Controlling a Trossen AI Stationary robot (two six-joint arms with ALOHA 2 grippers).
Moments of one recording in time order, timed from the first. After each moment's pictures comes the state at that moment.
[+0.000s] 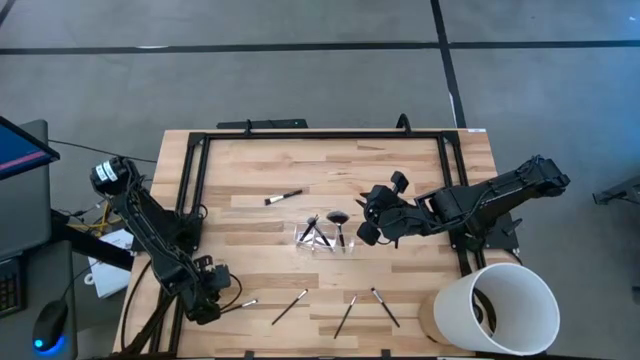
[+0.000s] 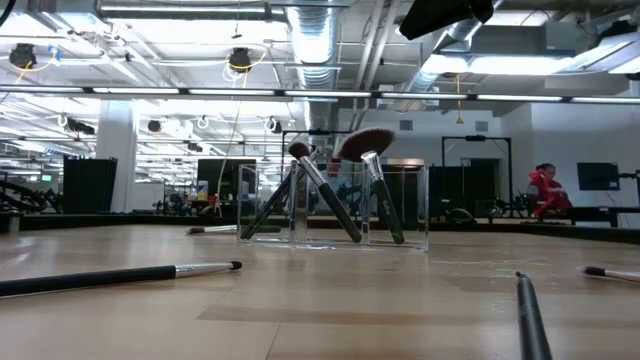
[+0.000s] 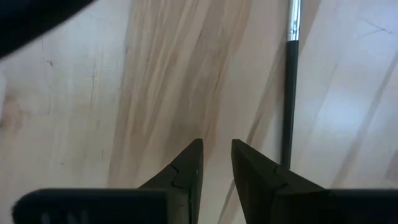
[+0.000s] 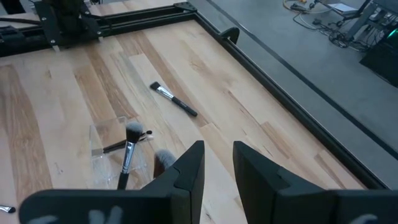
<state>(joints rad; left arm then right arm) -1.05 1.35 0.61 -0.58 -0.13 -1.26 0.32 1.36 1.22 -0.70 0.76 0.46</state>
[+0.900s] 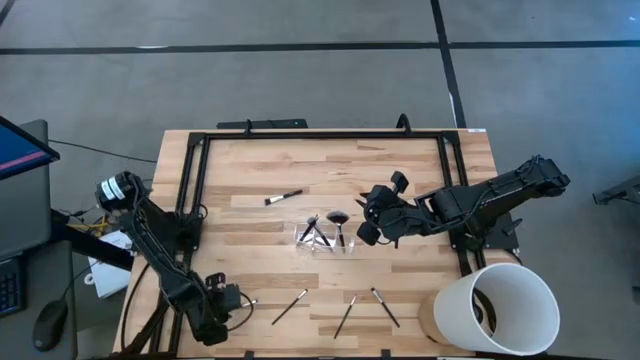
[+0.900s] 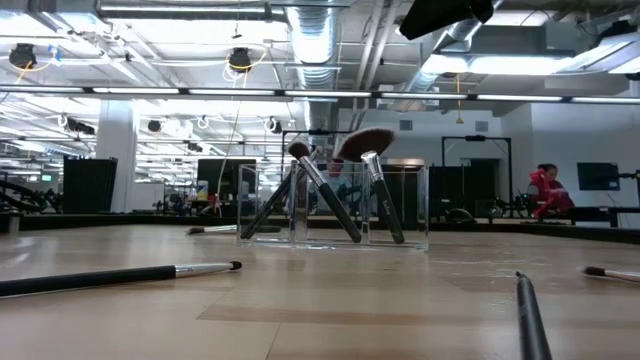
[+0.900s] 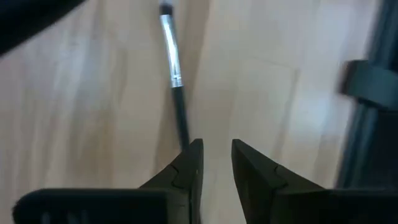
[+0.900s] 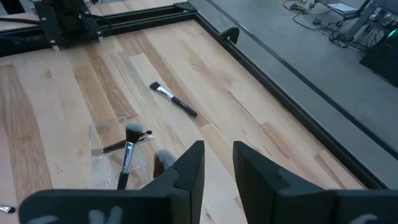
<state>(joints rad) -1.05 1.55 0.79 -0.49 -0.16 -1.16 0.32 1.36 1.22 -0.70 0.76 0.46</state>
